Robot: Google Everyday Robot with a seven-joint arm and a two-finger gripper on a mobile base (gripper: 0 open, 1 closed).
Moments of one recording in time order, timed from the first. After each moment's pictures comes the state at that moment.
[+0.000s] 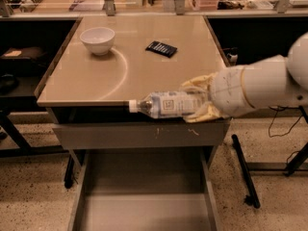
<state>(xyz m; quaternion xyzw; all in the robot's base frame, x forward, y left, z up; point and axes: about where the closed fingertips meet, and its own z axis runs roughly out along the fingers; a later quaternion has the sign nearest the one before) 0.489 -0.094 0.882 -0.74 0.52 0.00 0.42</state>
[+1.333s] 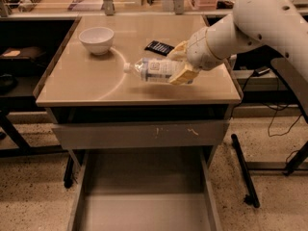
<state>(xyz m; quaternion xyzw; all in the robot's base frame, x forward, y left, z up) 0.628 -0.069 0.882 -0.69 0.61 0.05 0.39</state>
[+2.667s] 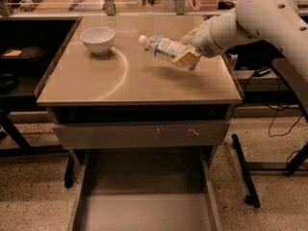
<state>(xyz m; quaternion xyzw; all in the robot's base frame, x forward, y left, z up) 0.700 -0.107 0.889 -0.55 0.72 0.04 0.42</state>
